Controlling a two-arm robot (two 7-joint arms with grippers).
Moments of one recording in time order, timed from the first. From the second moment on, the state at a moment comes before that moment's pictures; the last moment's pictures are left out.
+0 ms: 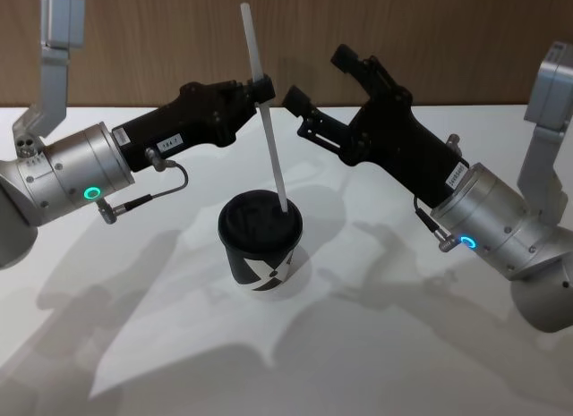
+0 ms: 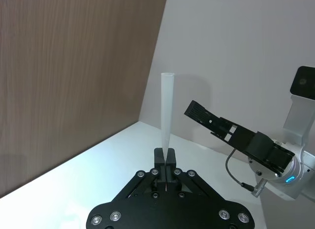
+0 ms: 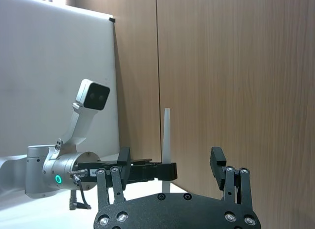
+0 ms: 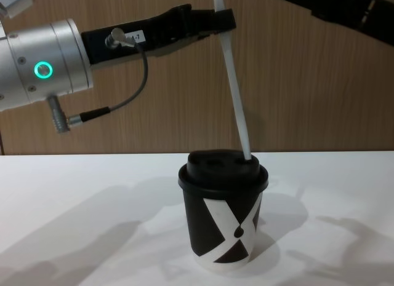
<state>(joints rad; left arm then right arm) -0.58 0.49 0.58 -1.47 -0.97 0.10 -0.69 0.24 0.44 -0.36 -1.72 0.66 -0.14 0.55</state>
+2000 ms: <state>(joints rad) -0.51 0.53 0.56 -1.49 -0.90 0.03 -0.68 0.24 0.44 -0.36 -1.72 0.65 -0.14 0.53</state>
